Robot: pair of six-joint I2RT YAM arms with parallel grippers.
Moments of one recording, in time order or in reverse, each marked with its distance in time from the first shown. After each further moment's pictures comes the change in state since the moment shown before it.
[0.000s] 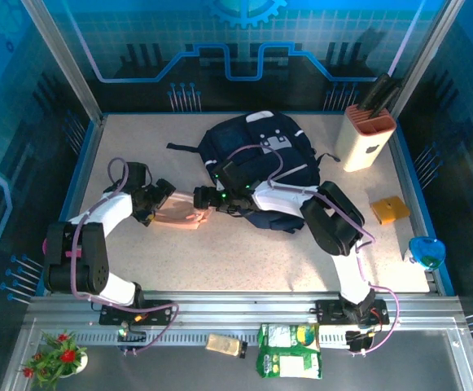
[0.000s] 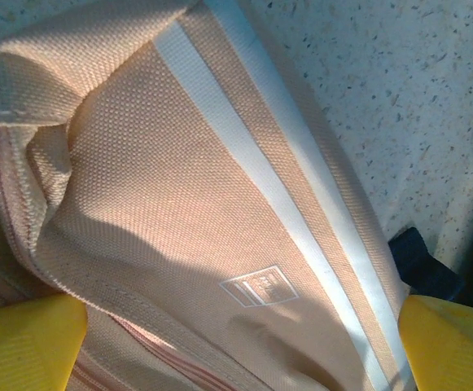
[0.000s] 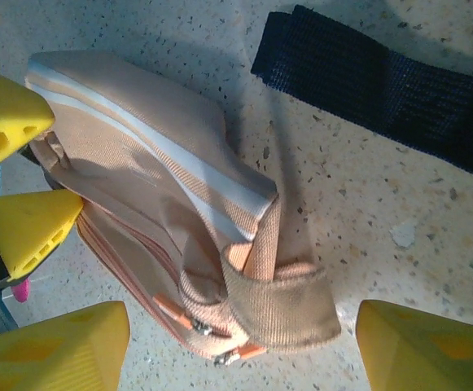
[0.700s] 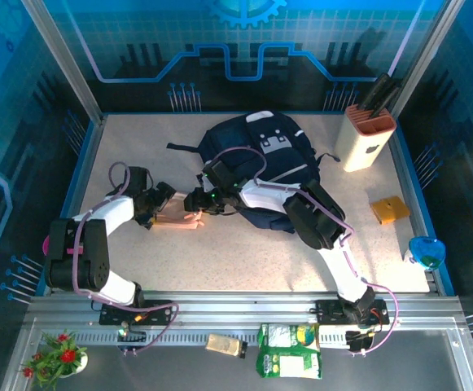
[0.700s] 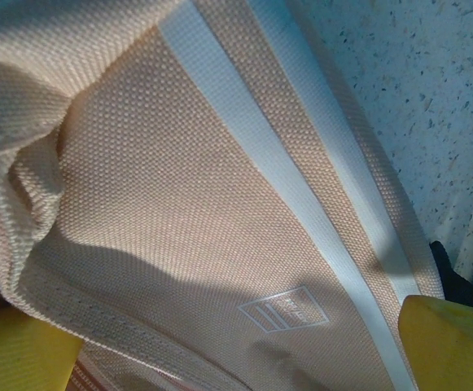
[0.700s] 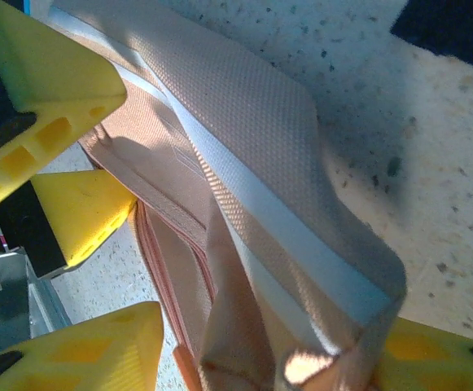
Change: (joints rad) left arm 0.002 0.020 -0.055 0.089 0.003 -0.036; right arm 0.018 0.167 0.172 0.006 -0.179 -0.032
